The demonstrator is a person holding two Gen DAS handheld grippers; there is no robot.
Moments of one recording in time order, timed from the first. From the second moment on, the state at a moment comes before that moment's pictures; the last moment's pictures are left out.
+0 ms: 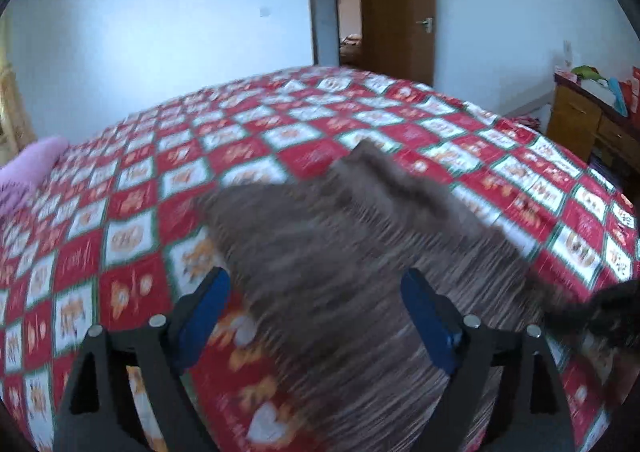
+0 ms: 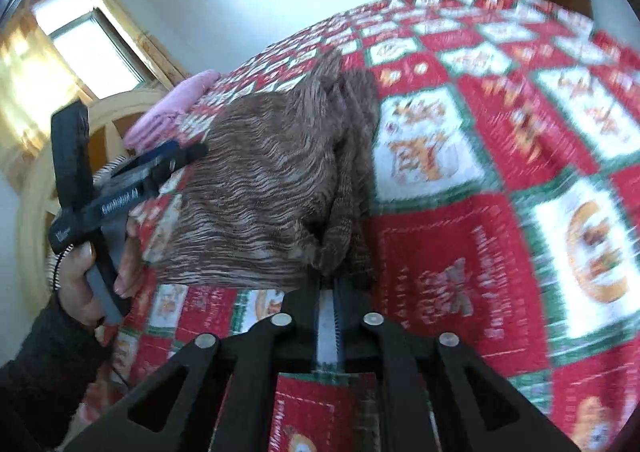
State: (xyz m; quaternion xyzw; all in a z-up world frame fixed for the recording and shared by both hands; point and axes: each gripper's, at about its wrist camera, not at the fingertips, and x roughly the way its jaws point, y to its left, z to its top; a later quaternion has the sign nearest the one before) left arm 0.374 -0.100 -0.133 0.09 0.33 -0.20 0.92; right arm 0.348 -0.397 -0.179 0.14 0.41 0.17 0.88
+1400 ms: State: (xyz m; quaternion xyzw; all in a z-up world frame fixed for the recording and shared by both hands) left arm 0.360 -0.088 -0.189 0.01 0.43 -0.25 0.87; right arm 0.559 -0.374 -0.191 0.19 0.44 0.17 0.86
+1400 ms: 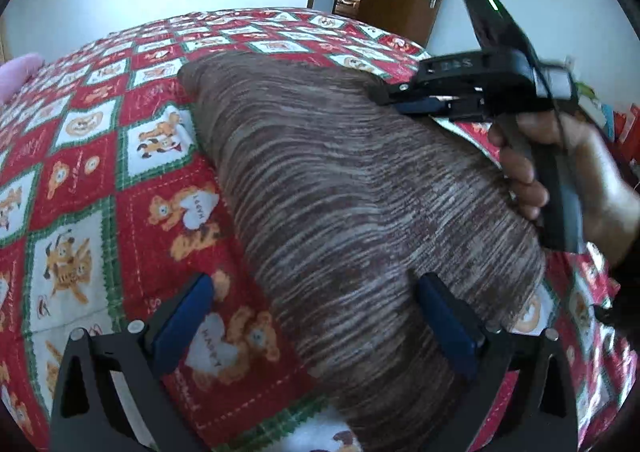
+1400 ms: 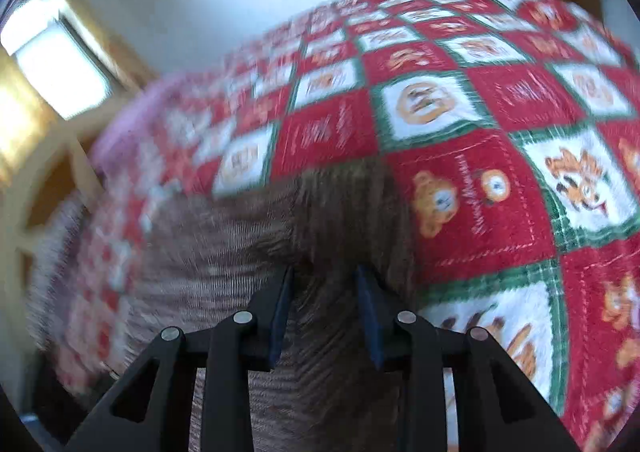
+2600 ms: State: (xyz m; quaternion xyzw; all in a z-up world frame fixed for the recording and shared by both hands) left arm 0.365 -0.089 -0.188 -0.01 0.42 -0.28 0.86; right arm 0.549 -0.400 -0.215 0.24 0.42 0.24 0.84
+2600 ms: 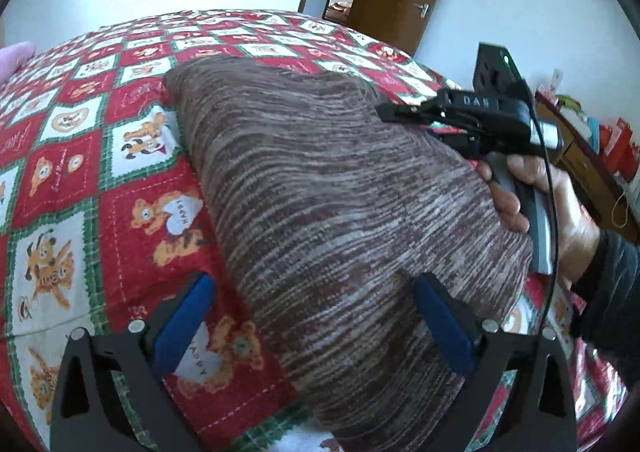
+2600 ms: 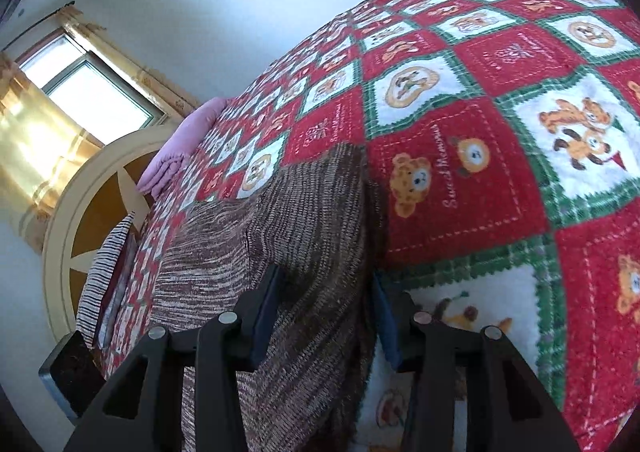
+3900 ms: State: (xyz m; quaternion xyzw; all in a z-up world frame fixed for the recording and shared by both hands) left arm 0.323 -0.060 -0.134 -0.03 0.41 -0.27 0.87; right arm 0.489 -0.357 -0.155 0.24 0.36 0.27 0.86
